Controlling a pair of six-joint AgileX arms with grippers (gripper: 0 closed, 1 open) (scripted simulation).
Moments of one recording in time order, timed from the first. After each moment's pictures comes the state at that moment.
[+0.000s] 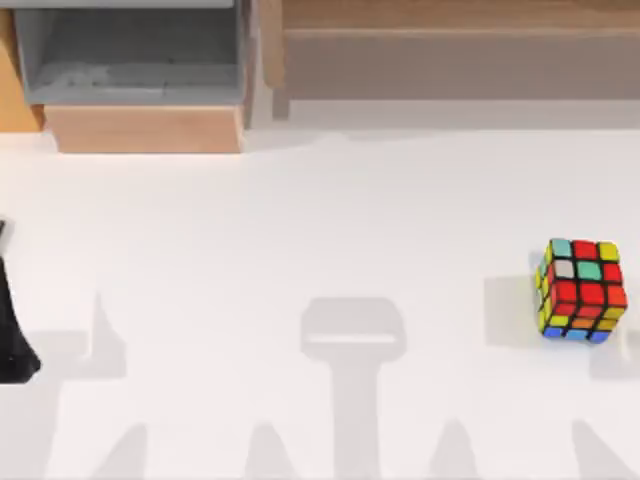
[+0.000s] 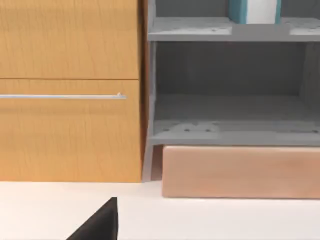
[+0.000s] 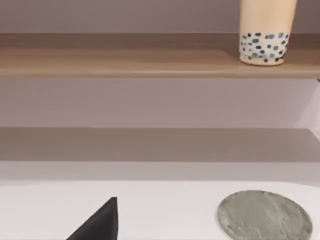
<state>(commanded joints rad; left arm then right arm) 0.00 0.00 0.00 0.00 0.00 0.00 0.00 0.00 0.00 0.00 0.00 0.00</state>
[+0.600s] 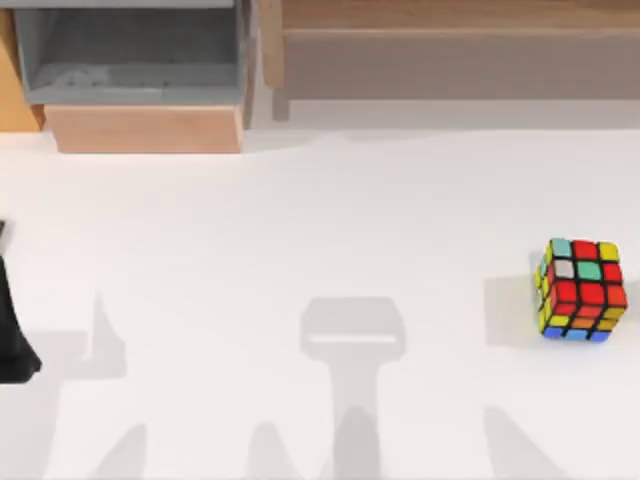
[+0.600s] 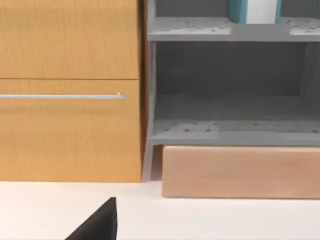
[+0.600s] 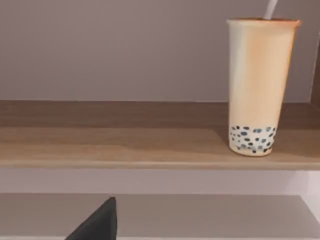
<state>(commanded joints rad) 0.00 0.00 0.00 0.00 0.00 0.00 -0.06 0.38 0.25 0.20 -0.05 0.00</state>
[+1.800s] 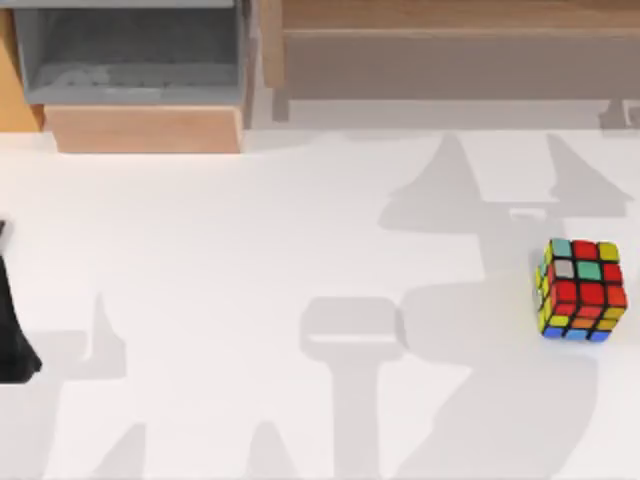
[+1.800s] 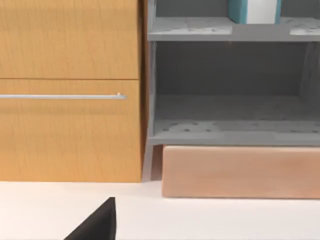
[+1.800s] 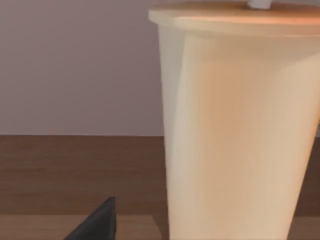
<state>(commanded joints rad) 0.00 0.00 0.00 0.00 0.00 0.00 -0.25 1.79 1.00 0.80 -0.22 0.01</state>
